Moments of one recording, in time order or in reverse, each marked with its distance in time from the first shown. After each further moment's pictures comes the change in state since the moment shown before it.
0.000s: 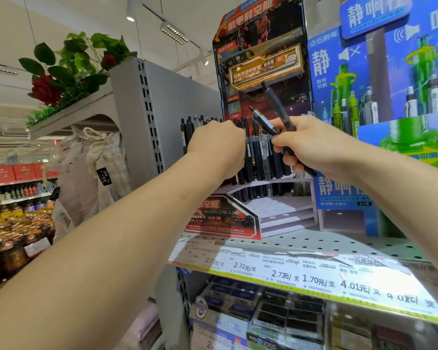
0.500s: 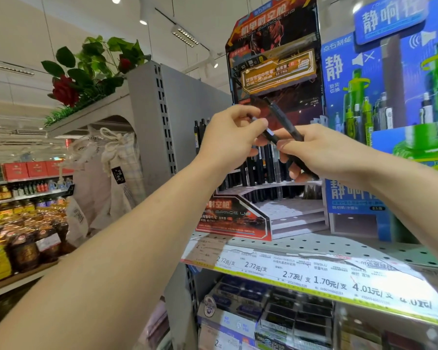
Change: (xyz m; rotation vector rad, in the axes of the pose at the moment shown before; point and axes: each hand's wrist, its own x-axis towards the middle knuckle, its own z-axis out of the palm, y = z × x) left_hand -0.015 0.003 -0.015 -1.549 0.181 -0.362; right_hand -0.006 -0.005 0.003 -0.047 -0.072 -0.020
